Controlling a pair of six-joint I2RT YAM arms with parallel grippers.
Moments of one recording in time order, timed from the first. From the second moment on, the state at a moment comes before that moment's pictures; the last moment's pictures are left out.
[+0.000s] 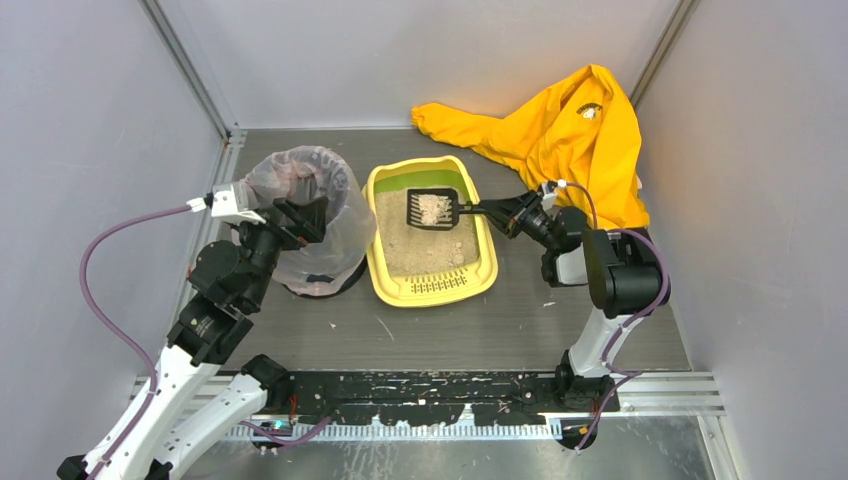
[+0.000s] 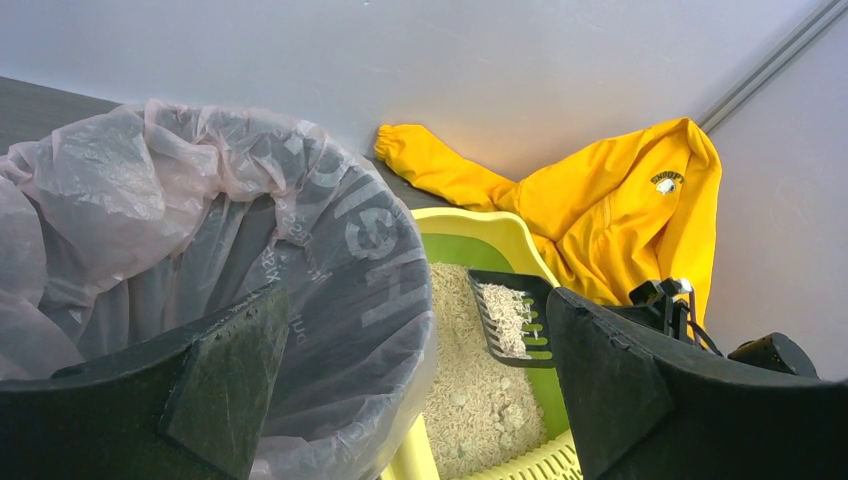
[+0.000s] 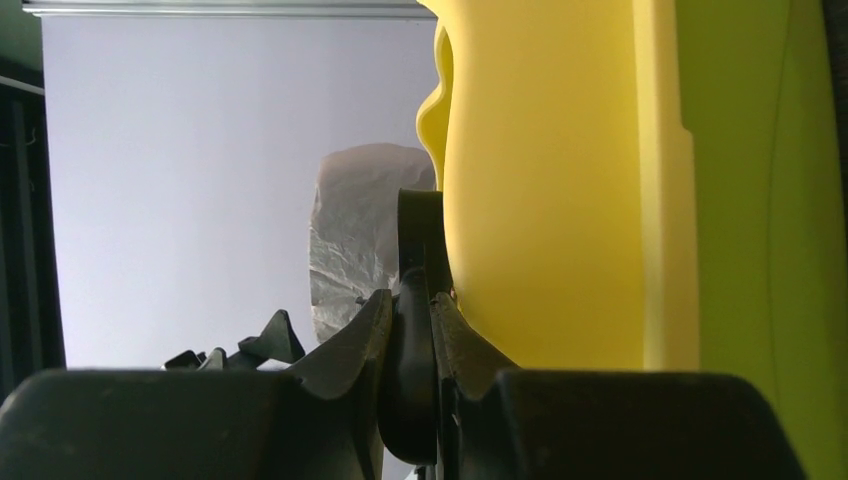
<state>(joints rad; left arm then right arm) -0.56 0.60 0.82 -0.15 -0.36 -0.42 0.04 1.80 0.54 1.33 -0.77 1.57</state>
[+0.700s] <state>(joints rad) -0.56 0.60 0.82 -0.15 -0.36 -0.42 0.12 1.75 0.56 1.18 -0.76 1.47</state>
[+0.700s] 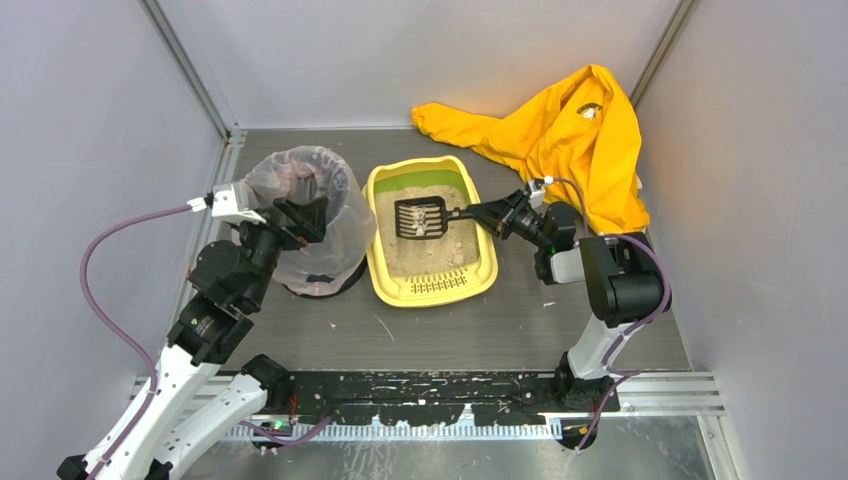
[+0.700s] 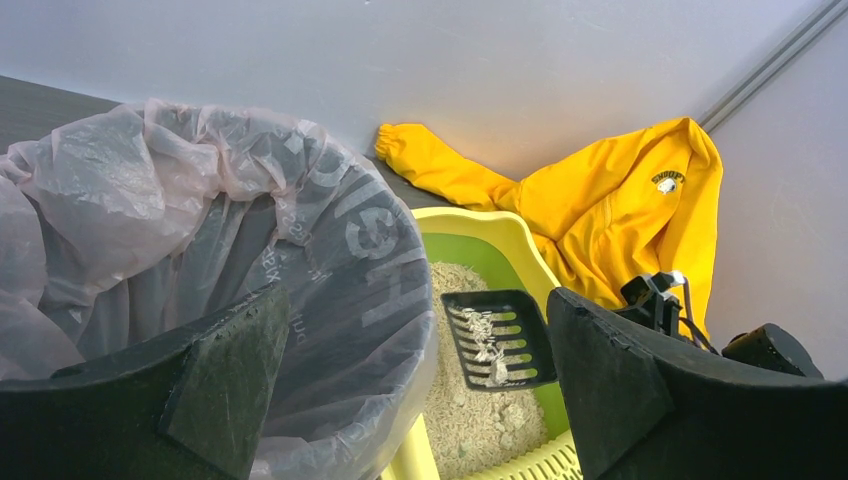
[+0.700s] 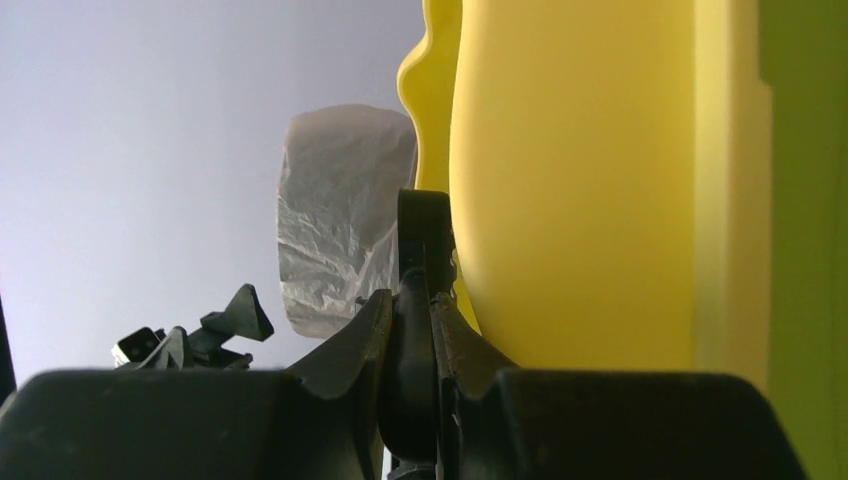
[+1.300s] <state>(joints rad) -0.56 0.57 0.82 -0.16 -0.36 -0.42 0.10 1.65 0.56 1.05 -0.75 1.39</state>
